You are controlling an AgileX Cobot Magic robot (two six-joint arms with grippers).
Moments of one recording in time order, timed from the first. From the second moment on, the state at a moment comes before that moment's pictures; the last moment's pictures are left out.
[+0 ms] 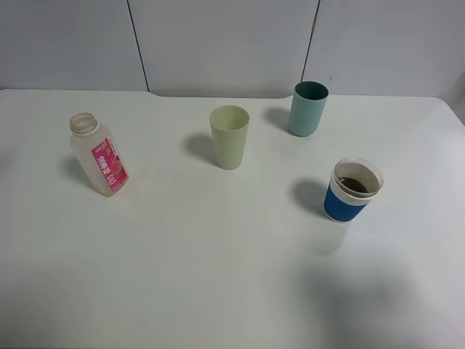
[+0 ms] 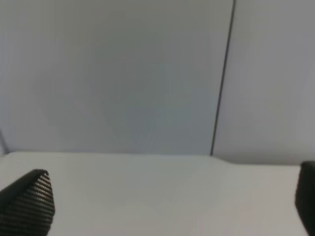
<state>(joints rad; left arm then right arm) 0.02 0.73 -0.48 0.12 -0.07 -0.17 -0.06 0.00 -0.50 -0.06 1.05 0.00</state>
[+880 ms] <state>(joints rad) 0.02 0.05 -0.58 0.08 1.07 -0.17 -0.06 0.00 -0.50 -0.06 1.05 0.00</state>
